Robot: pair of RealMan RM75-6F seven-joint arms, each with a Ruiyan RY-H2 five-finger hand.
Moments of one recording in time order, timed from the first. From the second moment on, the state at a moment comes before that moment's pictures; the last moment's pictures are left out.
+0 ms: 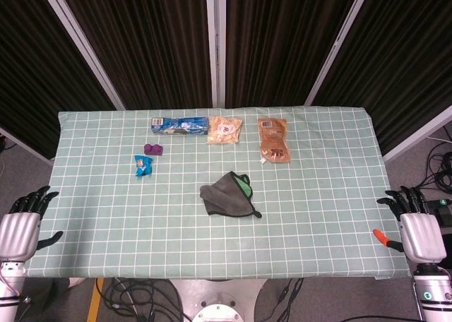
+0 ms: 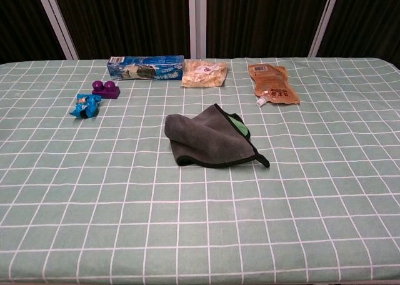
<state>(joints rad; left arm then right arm) -0.08 -1.20 -0.04 -1.56 1.47 1.49 0.14 0.09 -1.11 0.07 -1.63 -1.49 1.46 -0.04</state>
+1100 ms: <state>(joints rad) -0.06 -1.21 -0.04 -1.58 1.47 1.52 0.15 0.26 -1.16 0.05 -1.62 -1.58 1.23 0.05</state>
